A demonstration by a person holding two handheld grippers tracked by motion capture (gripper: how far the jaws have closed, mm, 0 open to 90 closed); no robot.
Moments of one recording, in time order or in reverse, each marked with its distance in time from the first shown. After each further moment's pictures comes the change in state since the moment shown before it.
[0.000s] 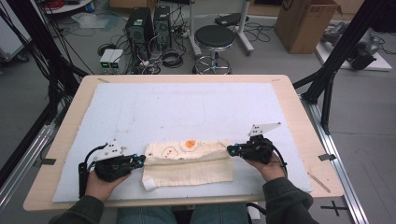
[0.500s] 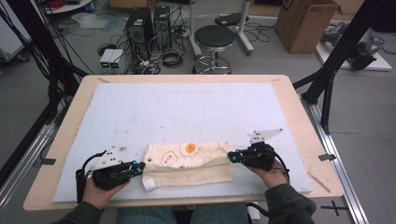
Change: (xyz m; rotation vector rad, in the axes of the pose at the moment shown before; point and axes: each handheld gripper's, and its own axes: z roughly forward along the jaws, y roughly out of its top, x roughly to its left) left arm -0.015 -0.008 -0.010 0.002 -0.022 0.033; right arm 0.016 -0.010 -0.005 0.004 0.012 -0.022
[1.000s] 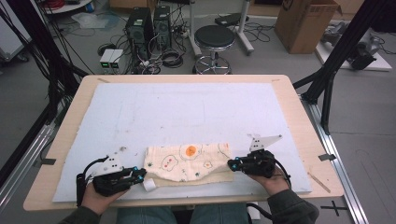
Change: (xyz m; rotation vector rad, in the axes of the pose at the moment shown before) left arm -0.009 -0.005 -0.001 0.023 -0.055 0.016; right arm 0.014 -0.012 0.000 0.037 0.049 -0.006
